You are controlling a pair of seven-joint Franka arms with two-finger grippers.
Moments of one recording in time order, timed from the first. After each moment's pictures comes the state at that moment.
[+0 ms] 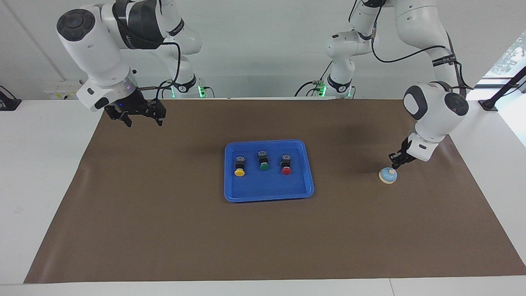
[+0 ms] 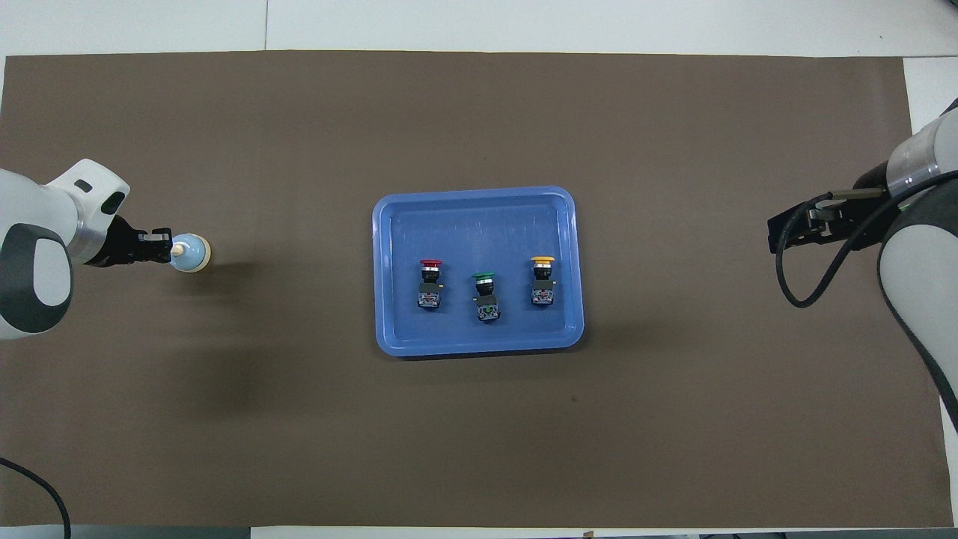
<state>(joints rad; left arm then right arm) 0.12 0.18 -0.05 -2.05 -0.04 2.22 -0.03 0.02 0.04 0.02 -1.65 0.00 1.57 0.03</state>
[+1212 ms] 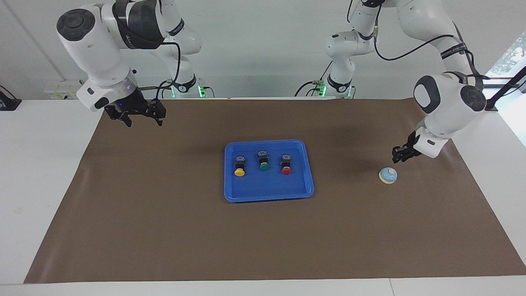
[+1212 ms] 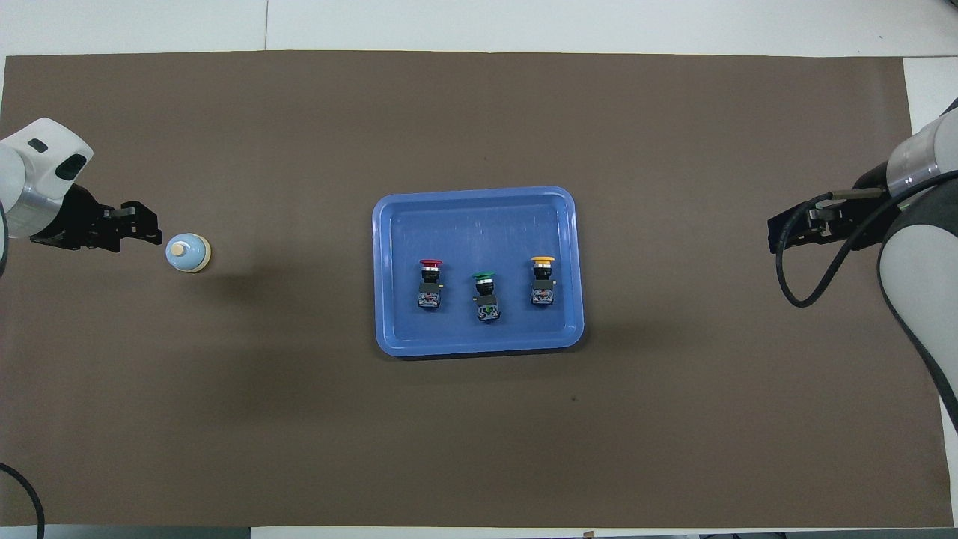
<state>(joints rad) 0.10 0.14 -0.05 -1.83 -0.04 1.90 -0.02 0.02 0.04 0.02 -1.65 0.00 1.57 0.03</state>
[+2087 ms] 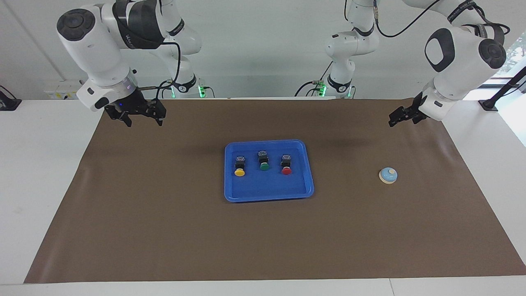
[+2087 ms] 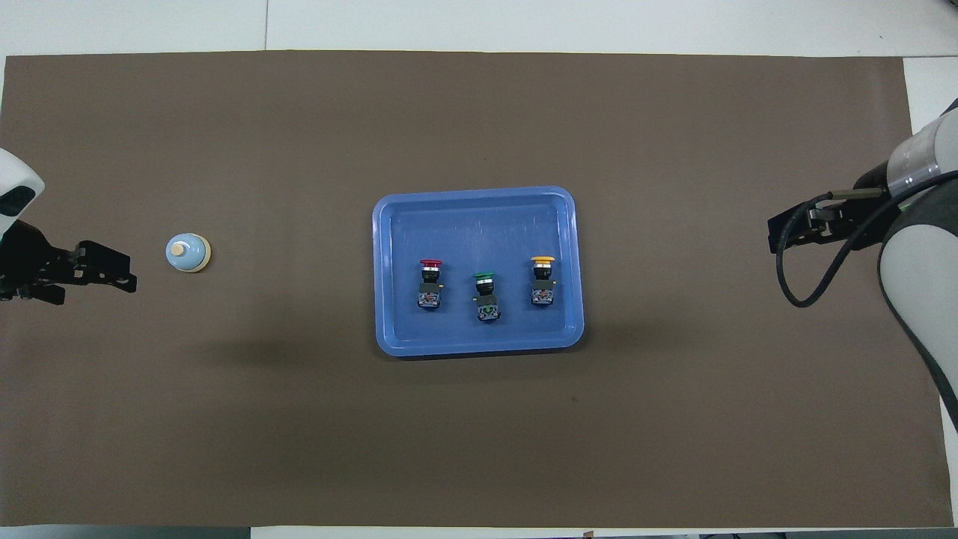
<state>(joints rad) 0.10 -0.01 -0.05 -1.84 -0.04 1.62 -0.02 0.02 0.04 0.02 -1.65 0.00 1.57 0.03</state>
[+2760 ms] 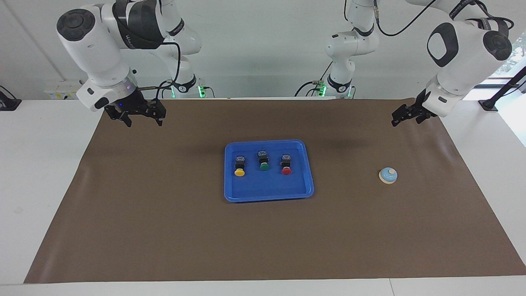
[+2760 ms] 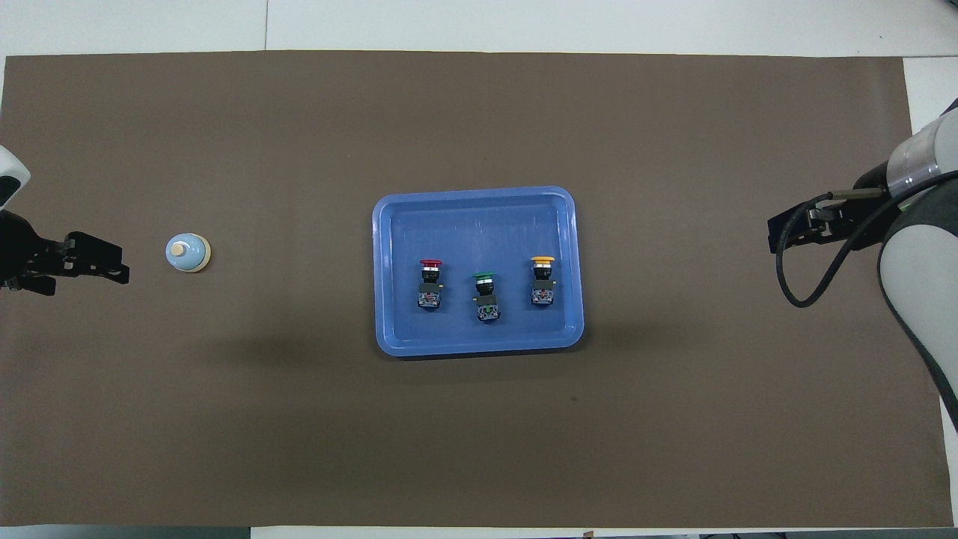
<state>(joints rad) 0.10 -0.01 -0.06 -1.79 -0.04 1.60 -0.02 0.02 0.04 0.02 -1.65 0.00 1.57 0.03</state>
